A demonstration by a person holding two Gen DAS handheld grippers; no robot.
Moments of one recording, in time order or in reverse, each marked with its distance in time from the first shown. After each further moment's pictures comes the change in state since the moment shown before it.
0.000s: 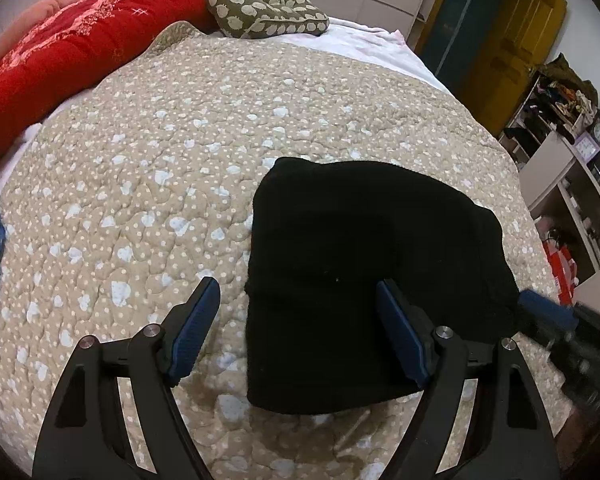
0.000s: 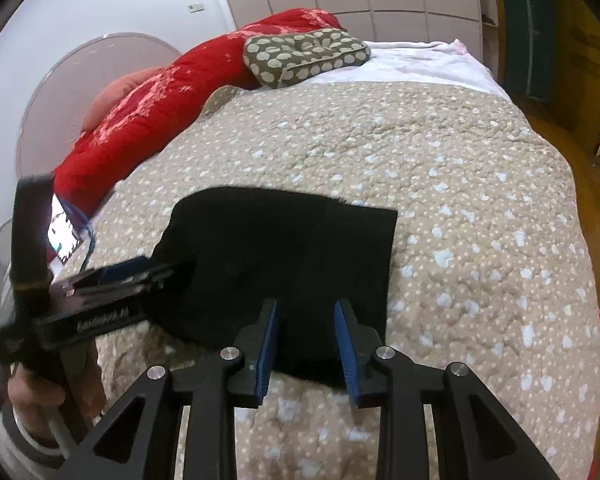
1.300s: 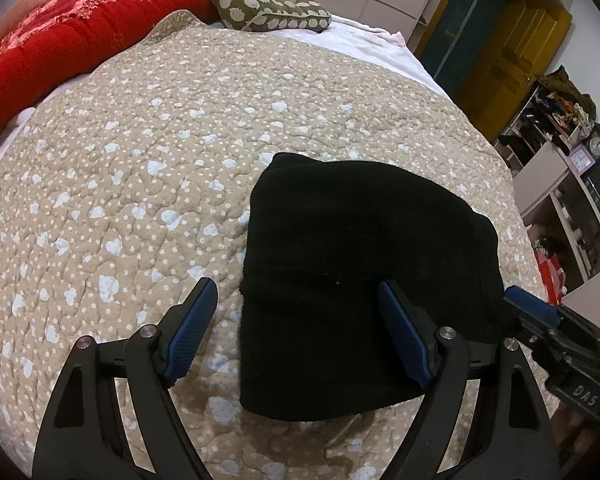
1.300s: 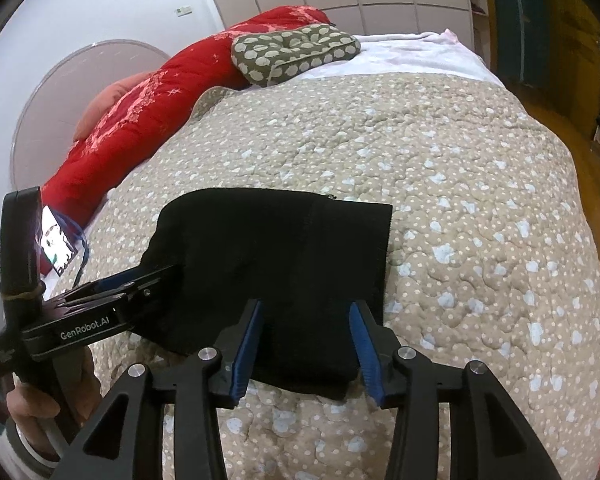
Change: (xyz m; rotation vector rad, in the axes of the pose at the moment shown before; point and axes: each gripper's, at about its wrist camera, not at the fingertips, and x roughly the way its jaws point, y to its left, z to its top) left arm 0.003 0.005 0.002 -0.039 0.016 -0.043; right arm 0.012 -0.010 0.008 0.051 0.008 0.000
